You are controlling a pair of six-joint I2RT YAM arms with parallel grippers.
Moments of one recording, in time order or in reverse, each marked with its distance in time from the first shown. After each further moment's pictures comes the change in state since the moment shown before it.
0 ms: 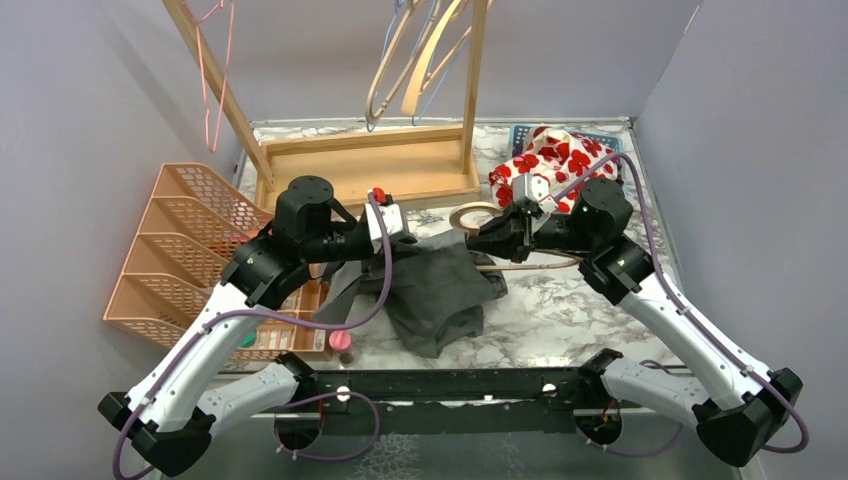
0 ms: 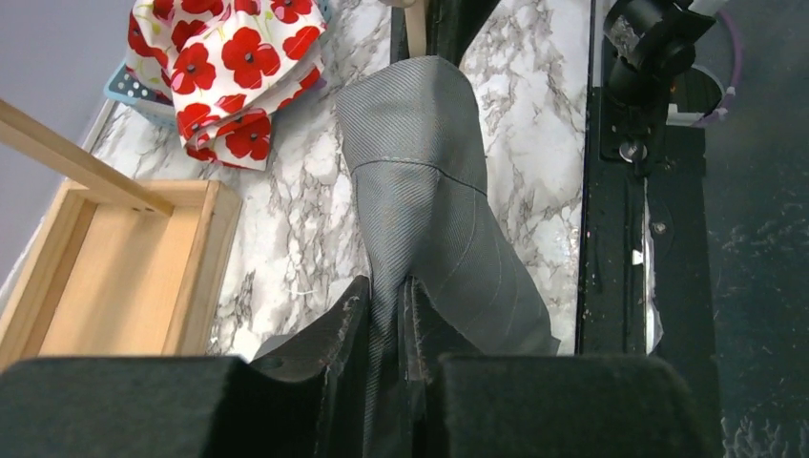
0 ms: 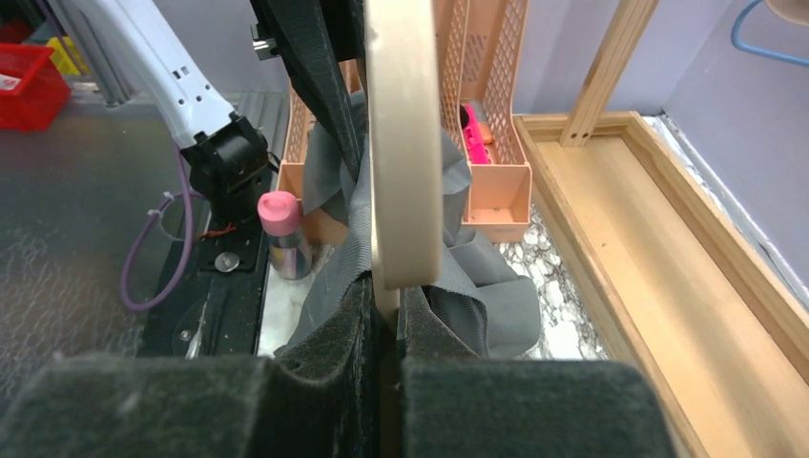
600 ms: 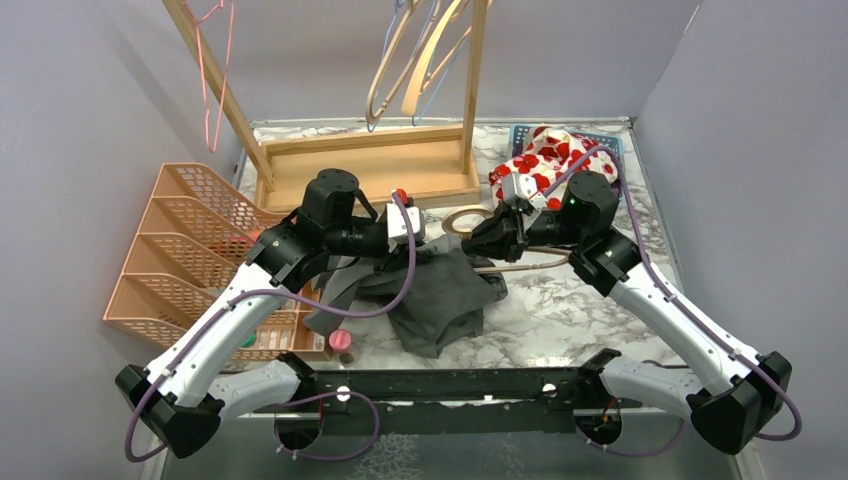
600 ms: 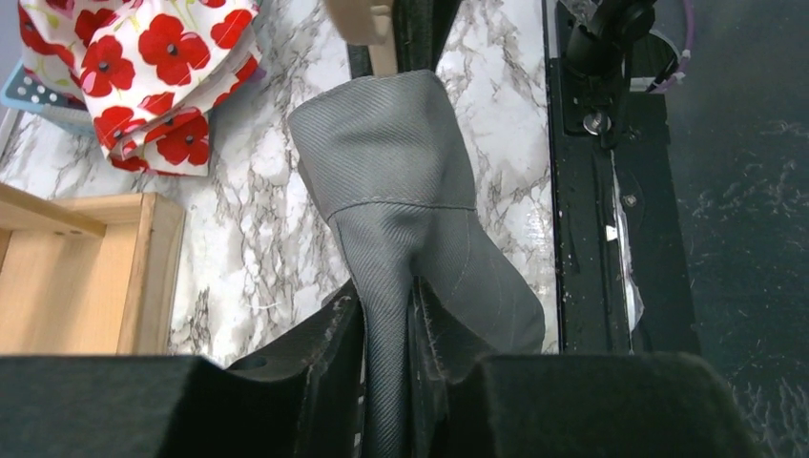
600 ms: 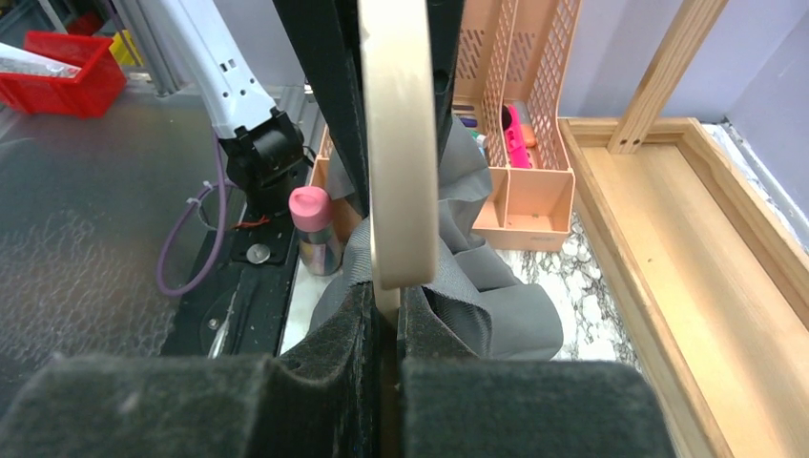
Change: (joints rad) left arm -0.002 0.106 0.000 -0.014 0.103 0.076; right arm -0.003 0.077 0.019 0.026 -0.116 0.003
